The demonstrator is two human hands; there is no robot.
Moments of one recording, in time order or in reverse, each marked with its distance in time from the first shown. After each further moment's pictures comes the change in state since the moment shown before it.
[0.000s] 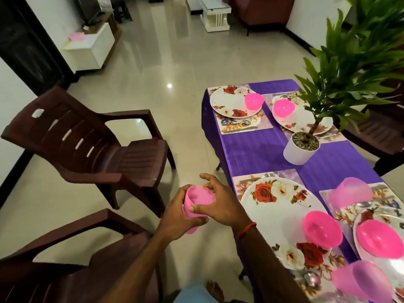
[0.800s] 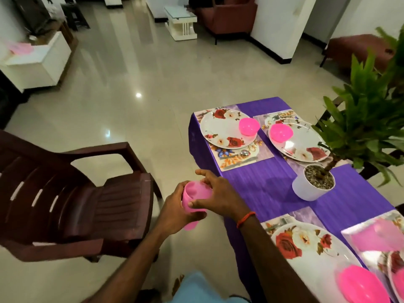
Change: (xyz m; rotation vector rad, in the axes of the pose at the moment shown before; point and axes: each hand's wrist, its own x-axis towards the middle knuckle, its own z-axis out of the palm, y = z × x) left_hand 0.237 0.007 -0.079 0.035 -0.143 0.109; right_hand 0.215 -0.036 -0.045 -0.086 0.121 -0.024
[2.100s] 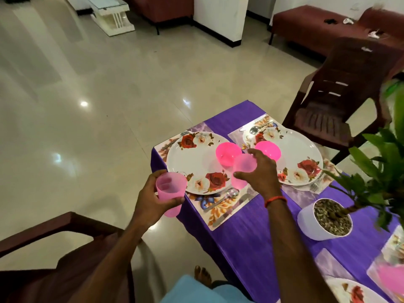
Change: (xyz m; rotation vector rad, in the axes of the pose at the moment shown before) left_hand 0.321 0.030 -0.039 -0.020 -0.072 0.051; right_hand 0.199 0.166 -0.179 -0.083 0.653 0.494
